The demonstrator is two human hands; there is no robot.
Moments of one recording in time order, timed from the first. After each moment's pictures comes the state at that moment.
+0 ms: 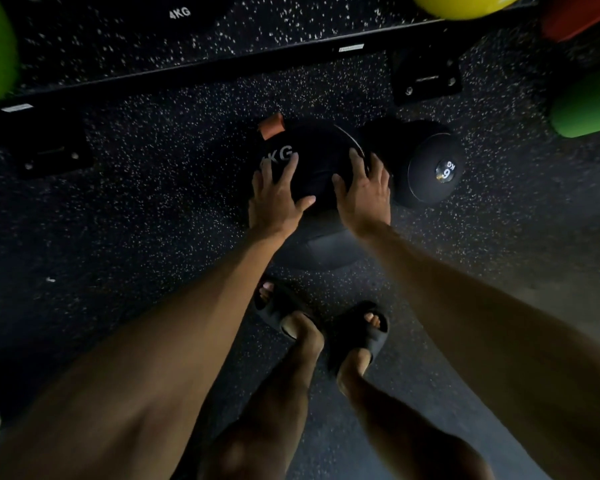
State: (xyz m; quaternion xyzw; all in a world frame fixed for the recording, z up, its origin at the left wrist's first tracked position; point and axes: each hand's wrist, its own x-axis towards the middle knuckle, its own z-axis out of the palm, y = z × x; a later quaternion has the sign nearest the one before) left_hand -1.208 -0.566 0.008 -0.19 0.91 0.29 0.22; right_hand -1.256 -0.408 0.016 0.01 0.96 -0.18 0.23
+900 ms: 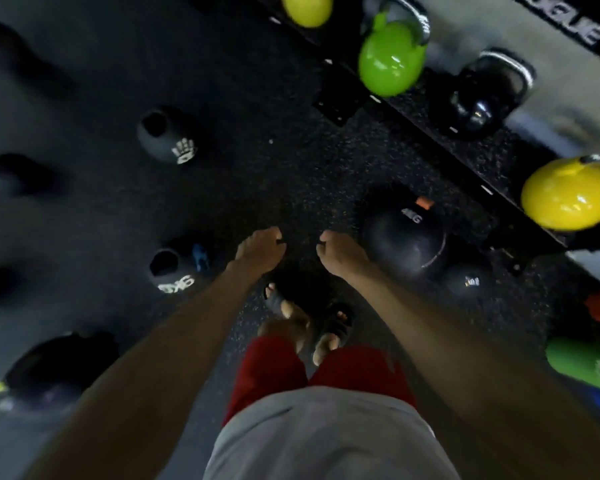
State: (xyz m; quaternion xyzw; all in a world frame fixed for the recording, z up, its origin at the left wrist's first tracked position) left_hand -0.759 -0.472 0.450 -0.59 0.72 0.32 0.18; right_hand -0.936 -0.410 0.435 -0.51 0.74 0.02 0.43
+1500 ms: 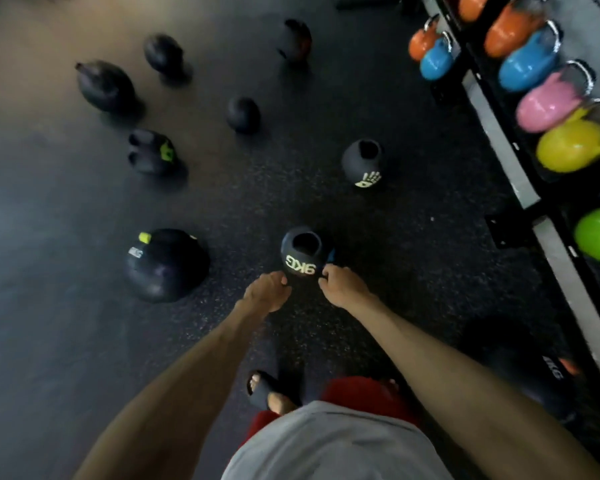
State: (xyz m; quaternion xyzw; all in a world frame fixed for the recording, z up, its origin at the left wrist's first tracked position) left_hand -0.317 -0.285 0.477 -0.79 0.48 0.37 0.04; right_hand -0.485 -0.358 0.500 -0.75 0.55 0.14 0.34
